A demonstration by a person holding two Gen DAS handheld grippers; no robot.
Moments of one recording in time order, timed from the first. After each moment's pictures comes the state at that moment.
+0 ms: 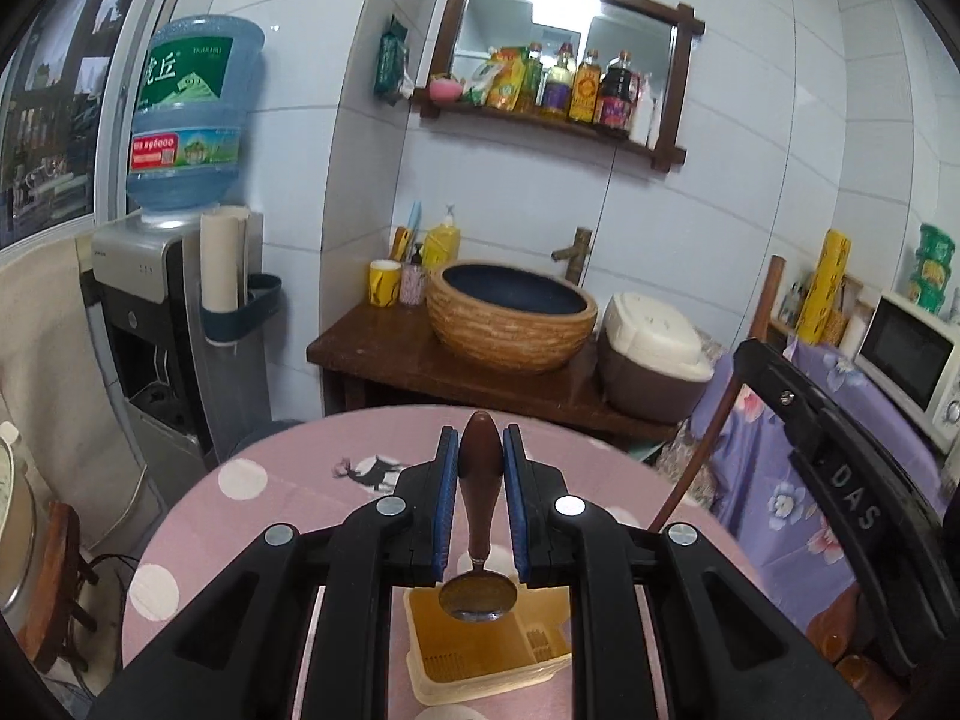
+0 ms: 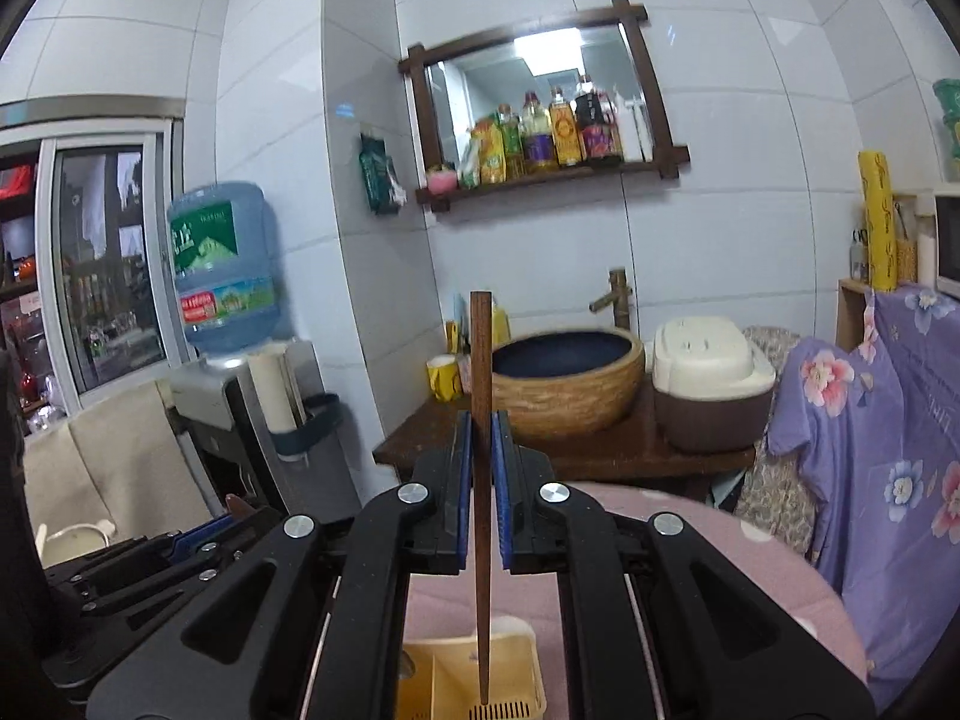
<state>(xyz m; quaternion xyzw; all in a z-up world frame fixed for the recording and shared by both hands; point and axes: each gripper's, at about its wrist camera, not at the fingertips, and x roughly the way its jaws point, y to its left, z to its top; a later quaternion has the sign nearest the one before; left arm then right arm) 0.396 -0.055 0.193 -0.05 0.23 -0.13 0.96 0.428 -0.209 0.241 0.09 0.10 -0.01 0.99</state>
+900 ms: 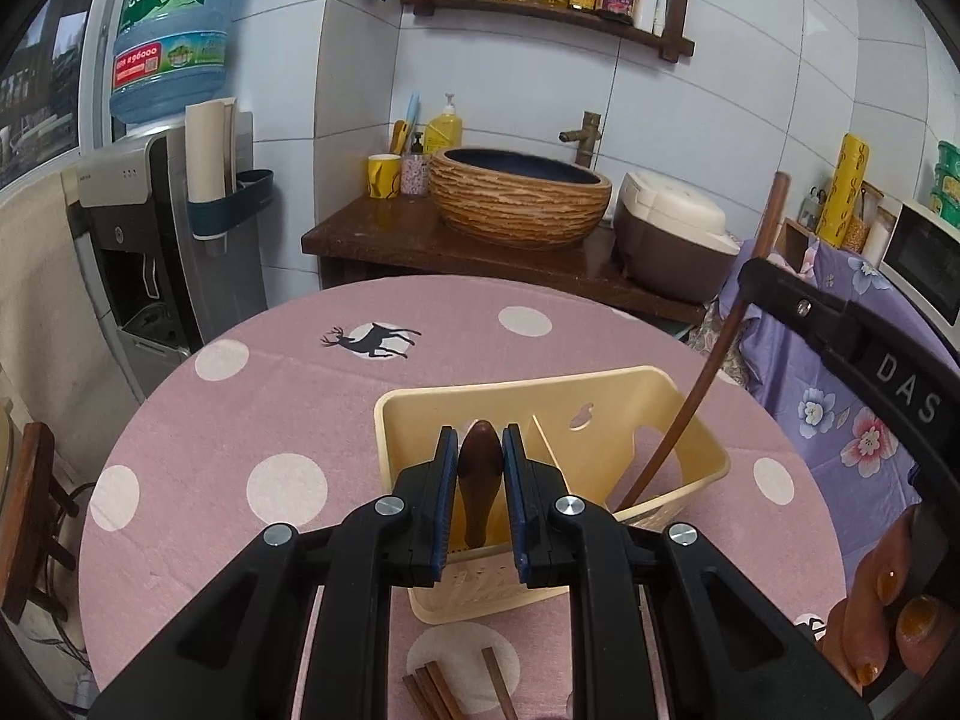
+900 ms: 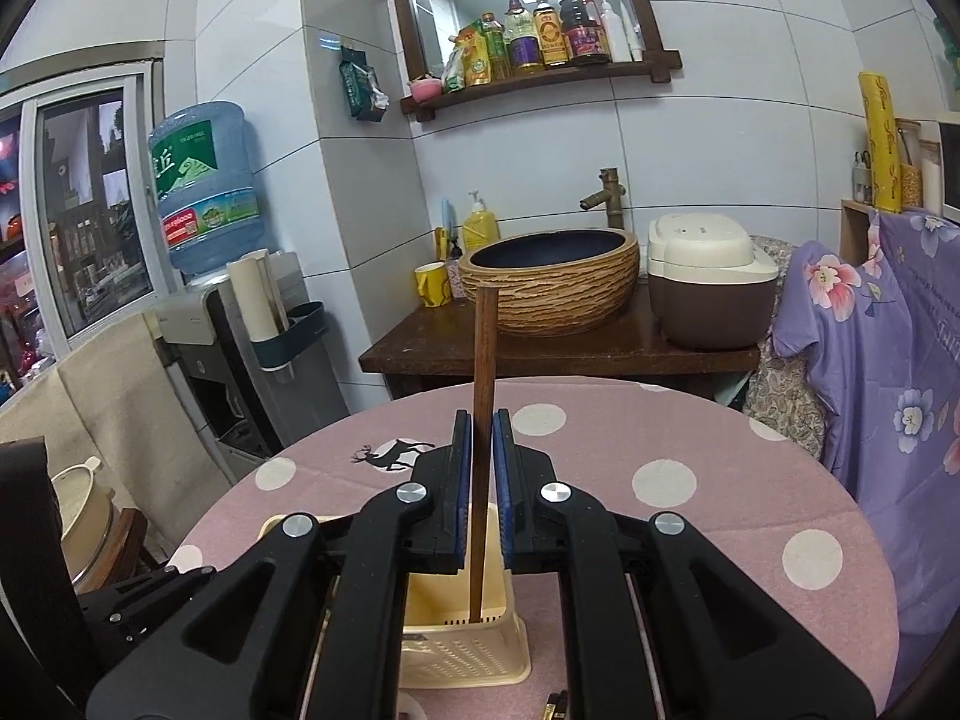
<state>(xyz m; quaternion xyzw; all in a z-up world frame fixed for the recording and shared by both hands) 0.394 -0.067 0.103 -0.02 0.31 -0.13 0.94 0.429 -0.220 0.158 0.10 0.18 0.00 0.98</state>
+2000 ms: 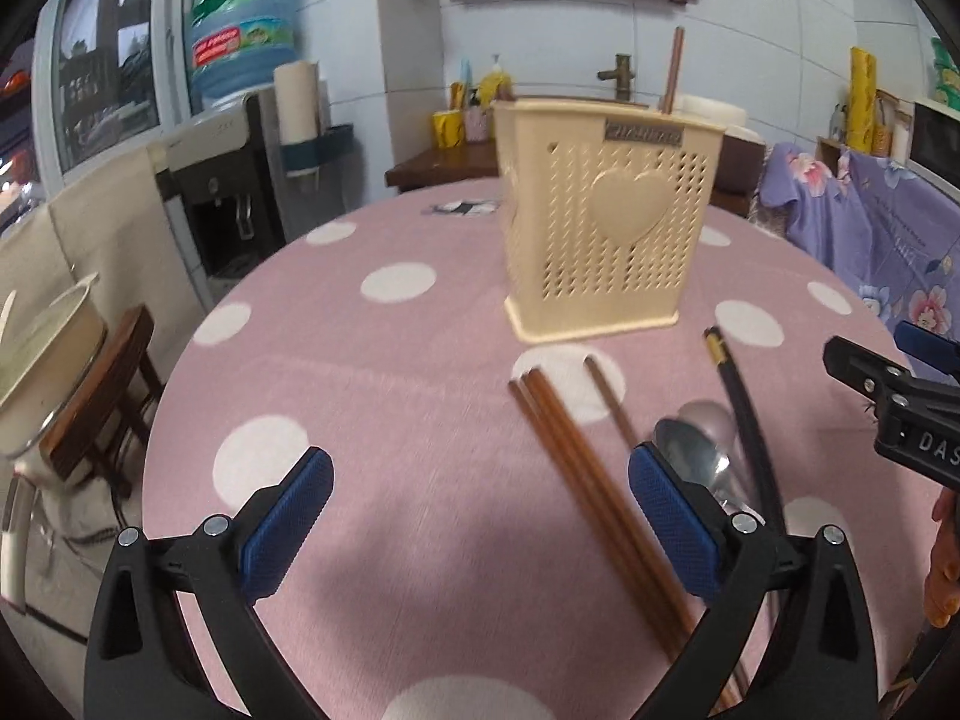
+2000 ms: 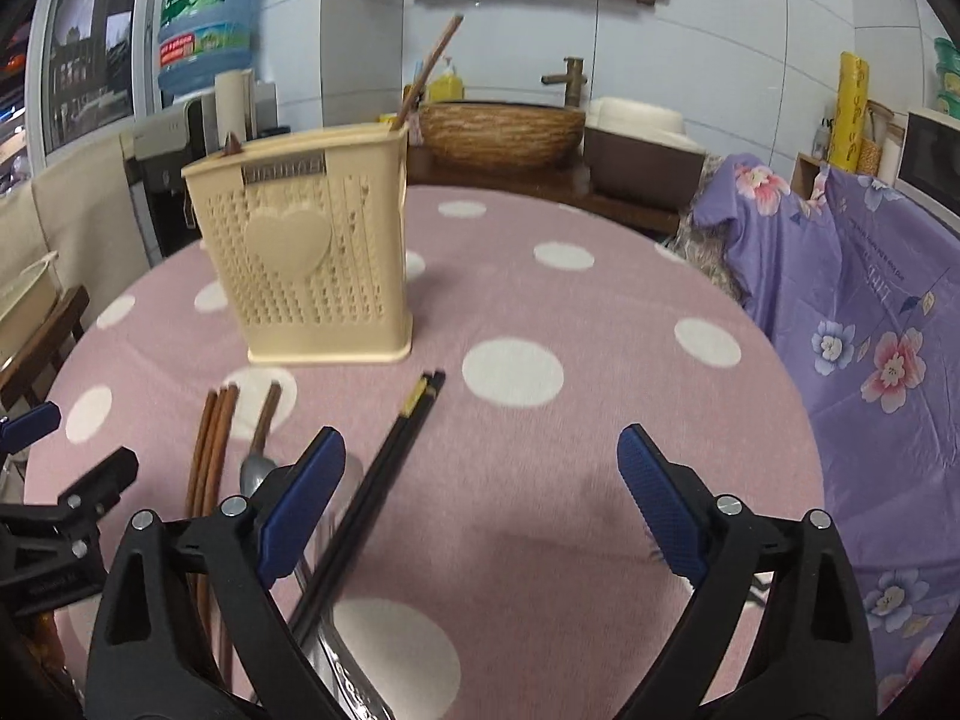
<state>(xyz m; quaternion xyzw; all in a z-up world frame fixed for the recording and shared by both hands) 0.263 -0.027 0.006 0.05 0.34 -0.04 0.94 0.297 -0.235 0.024 0.01 0.32 -0.05 0.95</state>
